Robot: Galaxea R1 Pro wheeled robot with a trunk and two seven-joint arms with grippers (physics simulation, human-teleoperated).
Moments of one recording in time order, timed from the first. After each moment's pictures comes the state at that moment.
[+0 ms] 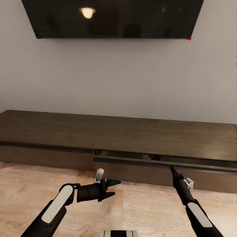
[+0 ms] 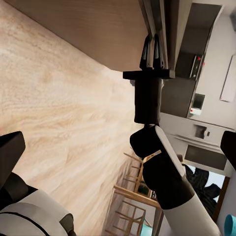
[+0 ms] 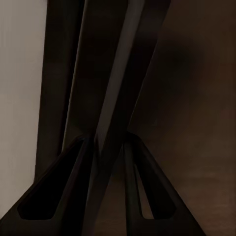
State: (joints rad) left arm -0.38 0.12 -0.32 -1.25 1.44 1.00 -0.05; right arm -0.40 -0.15 -0.09 -0.72 -1.41 0.03 0.59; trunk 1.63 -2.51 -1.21
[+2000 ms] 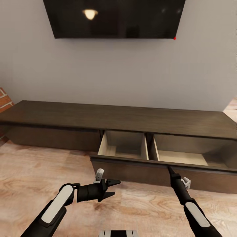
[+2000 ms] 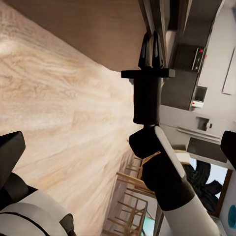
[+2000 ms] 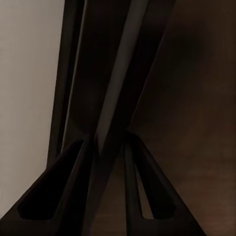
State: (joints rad) left arm -0.38 0.12 -0.32 -1.25 1.44 1.00 -0.05; right arm -0.40 -0.15 -0.05 -0.73 -1.41 0.03 0.58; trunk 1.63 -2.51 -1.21
